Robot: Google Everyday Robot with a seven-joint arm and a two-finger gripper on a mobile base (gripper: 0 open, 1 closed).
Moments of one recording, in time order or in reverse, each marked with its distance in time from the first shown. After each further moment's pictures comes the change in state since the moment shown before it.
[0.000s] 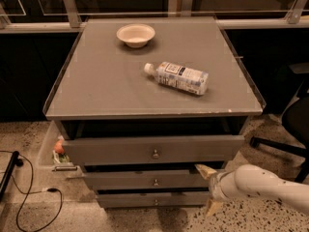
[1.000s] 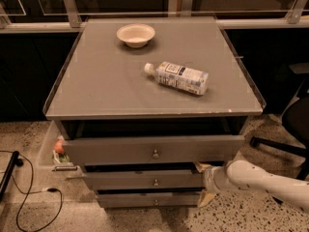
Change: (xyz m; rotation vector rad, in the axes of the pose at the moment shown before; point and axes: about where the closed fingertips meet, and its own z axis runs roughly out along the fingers) arm 0.013 -0.036 0.043 0.058 -0.021 -0.024
